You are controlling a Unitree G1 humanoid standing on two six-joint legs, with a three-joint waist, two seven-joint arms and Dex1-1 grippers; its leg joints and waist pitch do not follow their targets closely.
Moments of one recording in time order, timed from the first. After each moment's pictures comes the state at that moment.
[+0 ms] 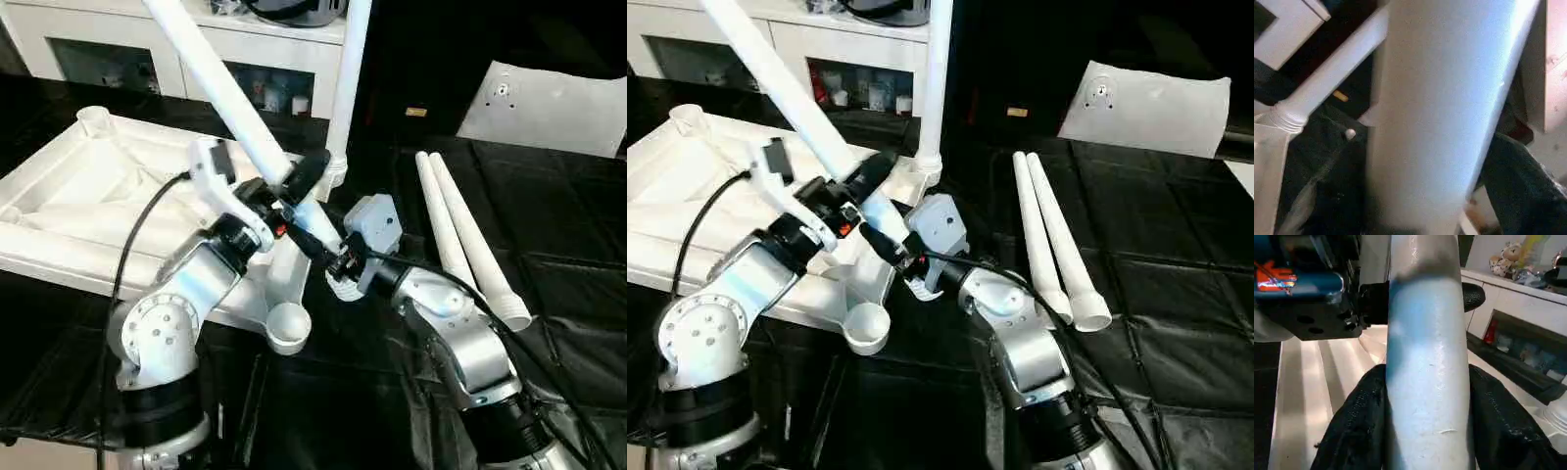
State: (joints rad) left arm -0.40 -0.13 0.29 -0.29 -0.83 0.85 -0.15; right arm -0.33 -0.10 0.27 -0.02 0.10 0.14 0.53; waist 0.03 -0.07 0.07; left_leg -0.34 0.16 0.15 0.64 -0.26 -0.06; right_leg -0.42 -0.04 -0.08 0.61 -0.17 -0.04
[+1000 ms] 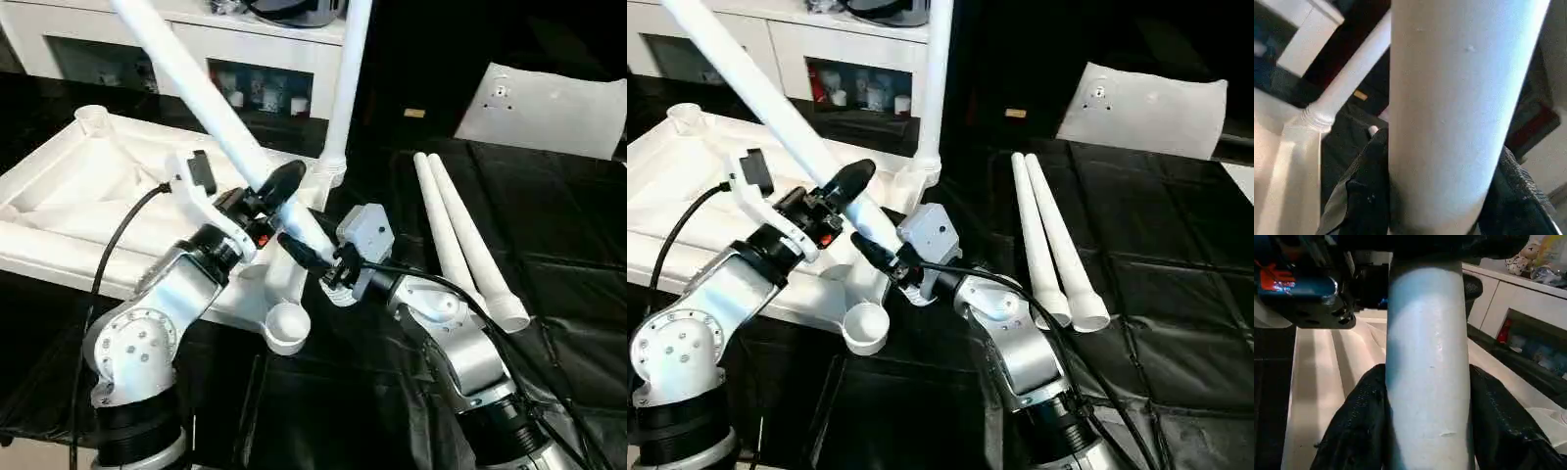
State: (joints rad) left arm -0.34 0.03 0.16 -0.34 -0.77 0.77 -0.19; right arm -0.33 -0.10 0.29 0.02 0.10 0.10 0.55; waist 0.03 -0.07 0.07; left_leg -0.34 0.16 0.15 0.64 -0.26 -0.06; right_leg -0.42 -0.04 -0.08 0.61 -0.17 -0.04
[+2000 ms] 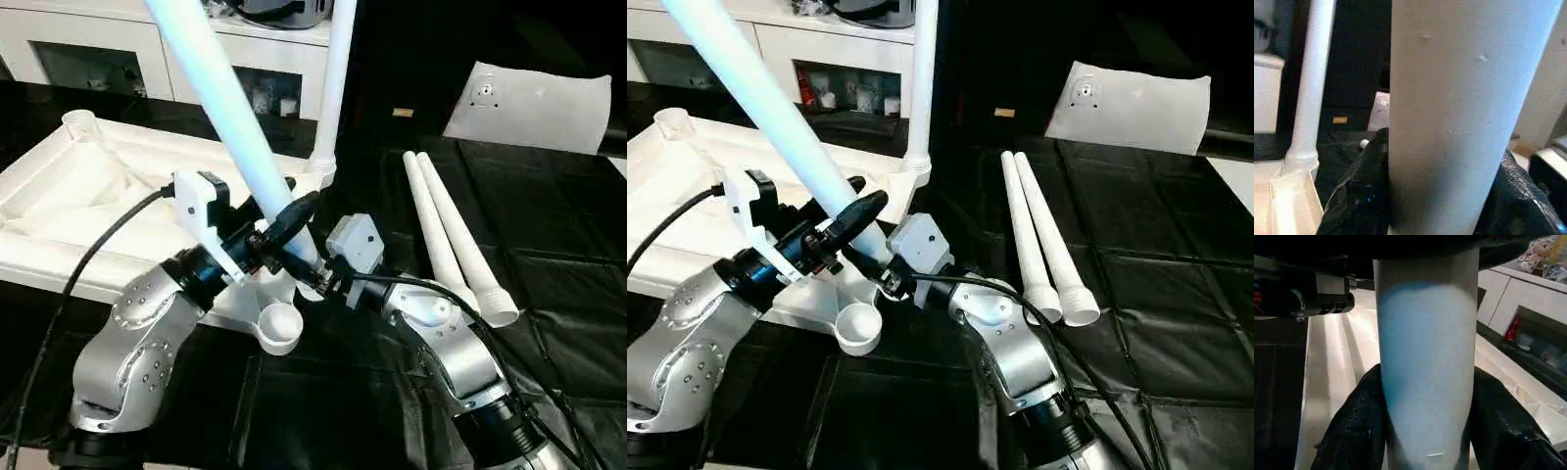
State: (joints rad) left arm -0.21 0.20 0.00 -0.34 -0.56 0.46 -0.51; right arm -0.33 -0.10 0.32 0.05 0.08 0.07 0.59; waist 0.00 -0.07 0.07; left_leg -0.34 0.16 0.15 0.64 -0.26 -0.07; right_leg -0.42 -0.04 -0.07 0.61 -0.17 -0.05
